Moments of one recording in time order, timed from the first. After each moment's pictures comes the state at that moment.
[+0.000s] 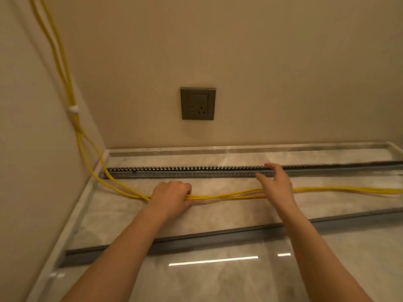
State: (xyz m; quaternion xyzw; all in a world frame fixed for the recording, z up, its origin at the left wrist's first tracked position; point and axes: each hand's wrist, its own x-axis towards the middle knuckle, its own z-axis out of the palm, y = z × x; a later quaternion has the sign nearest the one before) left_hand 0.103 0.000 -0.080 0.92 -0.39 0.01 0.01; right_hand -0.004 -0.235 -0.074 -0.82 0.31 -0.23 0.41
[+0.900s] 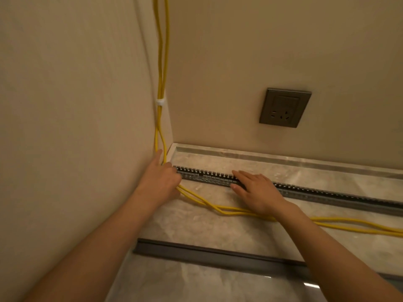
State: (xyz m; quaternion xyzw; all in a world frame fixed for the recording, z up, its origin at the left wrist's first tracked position) left_hand 0.167 0.155 -0.051 0.92 -0.30 0.05 -0.23; right_hand 0.125 -0.099 -0.099 -0.99 -0.04 0.05 0.11
